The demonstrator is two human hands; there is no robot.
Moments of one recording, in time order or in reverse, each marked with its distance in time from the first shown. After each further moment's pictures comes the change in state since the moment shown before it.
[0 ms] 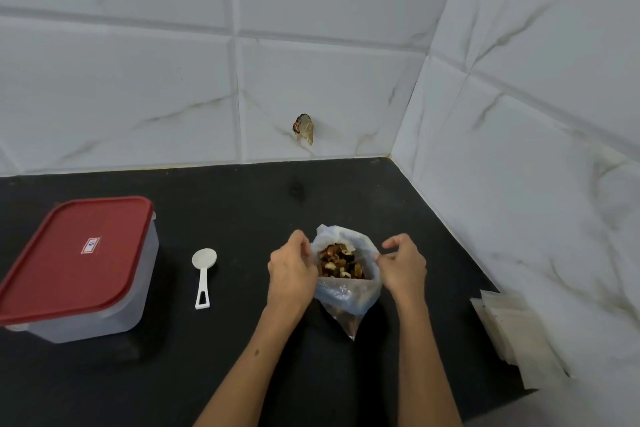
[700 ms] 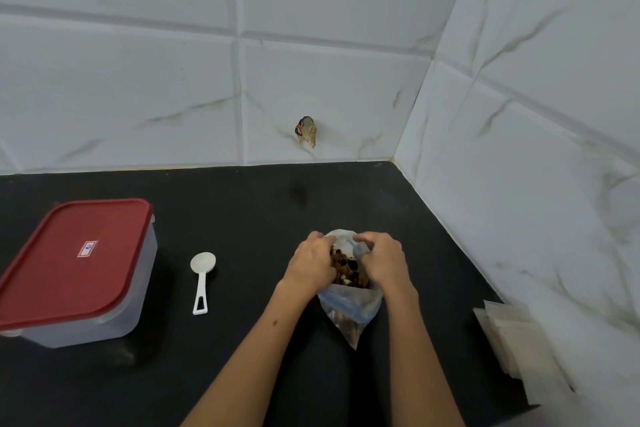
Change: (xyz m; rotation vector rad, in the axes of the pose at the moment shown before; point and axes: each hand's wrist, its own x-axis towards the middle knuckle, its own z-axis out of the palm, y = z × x) left_hand 0.034 0.021 0.012 0.378 -0.452 0.108; right_hand 0.018 -0.025 0.012 -0.308 -0.212 -0.235
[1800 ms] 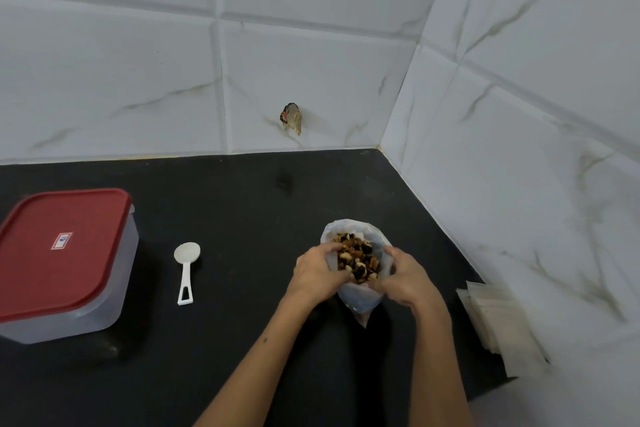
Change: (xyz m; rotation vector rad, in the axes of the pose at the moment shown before) left_hand -0.024 0.012 0.026 -0.514 -0.037 -0.103; right_hand -0.058 0.018 -0.039 0.206 -0.221 0.227
